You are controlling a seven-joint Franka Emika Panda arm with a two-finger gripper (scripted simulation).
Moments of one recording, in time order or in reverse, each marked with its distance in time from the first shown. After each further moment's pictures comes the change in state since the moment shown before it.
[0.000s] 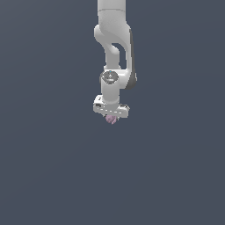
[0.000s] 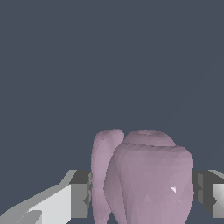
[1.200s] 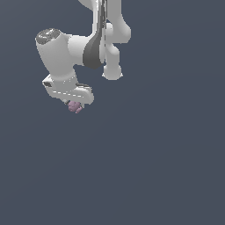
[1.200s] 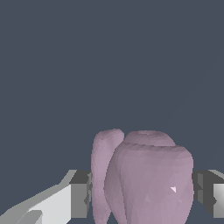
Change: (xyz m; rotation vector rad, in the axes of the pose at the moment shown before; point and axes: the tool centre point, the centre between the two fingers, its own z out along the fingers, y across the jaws) arm 0.083 0.157 -0.163 0.000 0.001 0.004
